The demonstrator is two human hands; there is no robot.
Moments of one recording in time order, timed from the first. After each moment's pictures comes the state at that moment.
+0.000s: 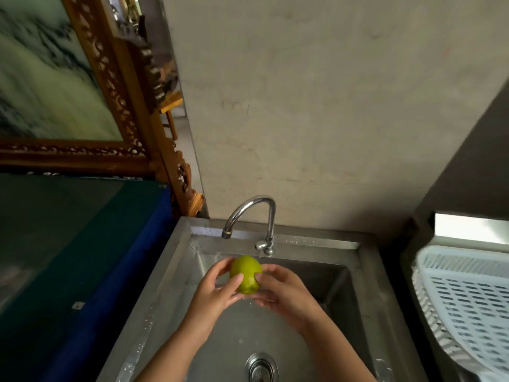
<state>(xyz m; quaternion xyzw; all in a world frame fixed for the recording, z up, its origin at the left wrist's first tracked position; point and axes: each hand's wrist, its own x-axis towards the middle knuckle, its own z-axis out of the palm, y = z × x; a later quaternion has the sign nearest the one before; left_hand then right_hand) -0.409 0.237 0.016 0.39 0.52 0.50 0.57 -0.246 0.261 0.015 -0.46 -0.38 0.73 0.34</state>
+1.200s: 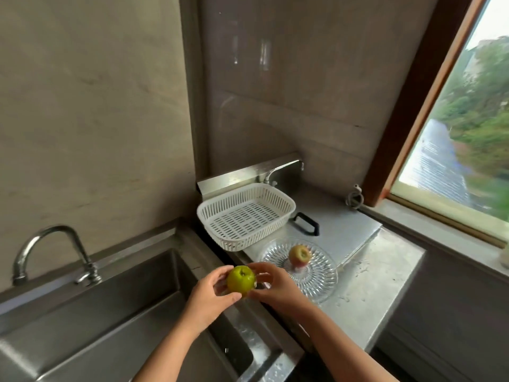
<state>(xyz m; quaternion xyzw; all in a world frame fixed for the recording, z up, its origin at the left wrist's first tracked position) -0.201 0.071 0.051 0.73 0.28 0.20 0.59 -0.065 -0.048 0.085 -0.72 -0.42 0.31 0.45</state>
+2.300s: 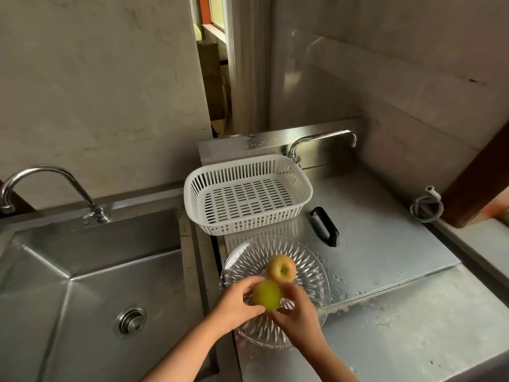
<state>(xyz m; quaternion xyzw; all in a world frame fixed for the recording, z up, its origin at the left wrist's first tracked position) 0.023 0.011 -0.051 0.70 0.45 0.13 0.54 0.160 -0.076 -0.072 -0.70 -0.44 0.32 0.46</state>
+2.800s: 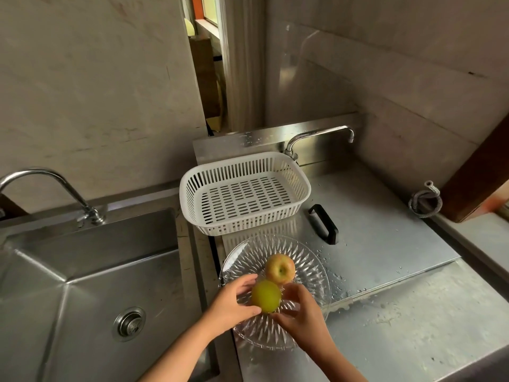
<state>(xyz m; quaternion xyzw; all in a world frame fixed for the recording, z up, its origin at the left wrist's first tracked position) 0.015 0.017 -0.044 0.68 0.45 0.11 0.57 0.171 -0.082 -0.071 -0.69 -0.44 0.36 0.45</state>
